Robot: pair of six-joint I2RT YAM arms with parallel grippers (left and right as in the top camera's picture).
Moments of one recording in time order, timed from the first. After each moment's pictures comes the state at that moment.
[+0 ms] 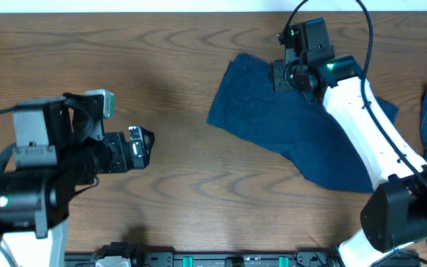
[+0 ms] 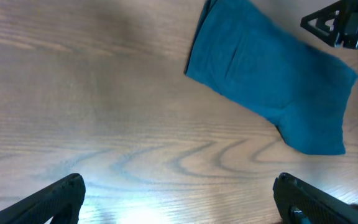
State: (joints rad) left arm 0.02 1.07 1.46 -1.37 0.36 -0.12; right arm 0.30 1.78 1.50 -0.70 -0.06 0.19
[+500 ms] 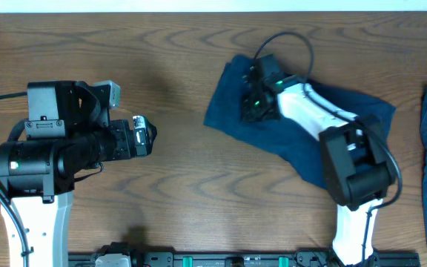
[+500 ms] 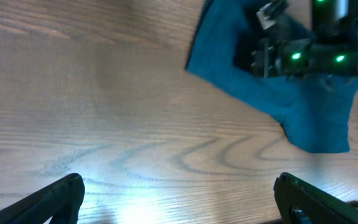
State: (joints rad) left arm 0.02 1.15 1.46 -1.36 0.36 -0.12; right arm 0.43 2.11 1.42 -0.56 -0.28 0.36
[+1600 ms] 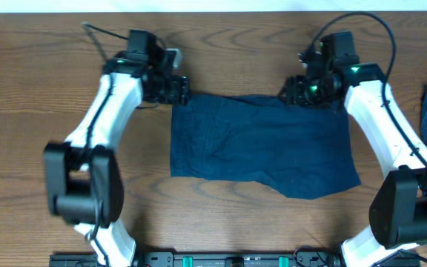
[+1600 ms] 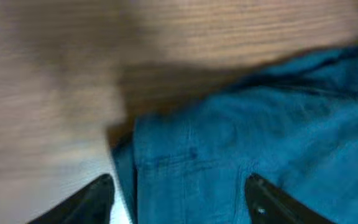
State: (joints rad) left arm -0.14 1.91 1.46 -0.74 0.36 -0.02; right arm 0.13 1.77 1.40 -0.83 -0.32 0.22
